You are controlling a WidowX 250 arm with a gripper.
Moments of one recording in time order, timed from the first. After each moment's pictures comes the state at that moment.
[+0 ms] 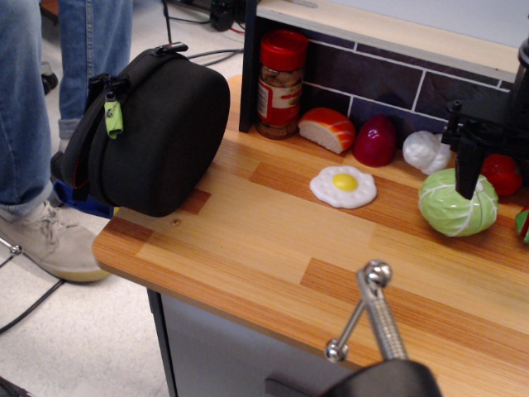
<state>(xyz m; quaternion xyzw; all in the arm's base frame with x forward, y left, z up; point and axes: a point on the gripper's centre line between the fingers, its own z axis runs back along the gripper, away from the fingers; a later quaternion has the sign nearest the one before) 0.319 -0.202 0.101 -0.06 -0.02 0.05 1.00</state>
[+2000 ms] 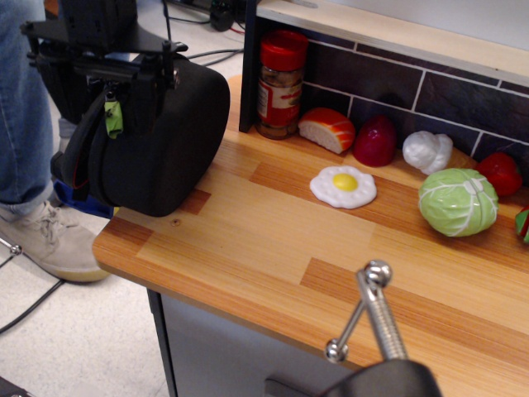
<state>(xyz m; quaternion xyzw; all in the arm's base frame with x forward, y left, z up) 0.241 0.067 0.110 0.01 -0.02 0.14 0.99</state>
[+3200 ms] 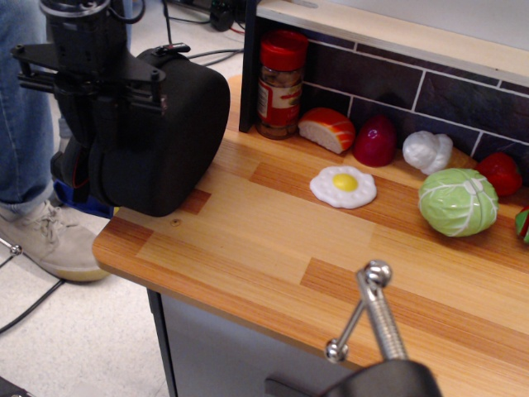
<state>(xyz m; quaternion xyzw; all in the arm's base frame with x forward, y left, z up) 0.231 0.078 0.098 0.03 -0.02 0.12 0.99</state>
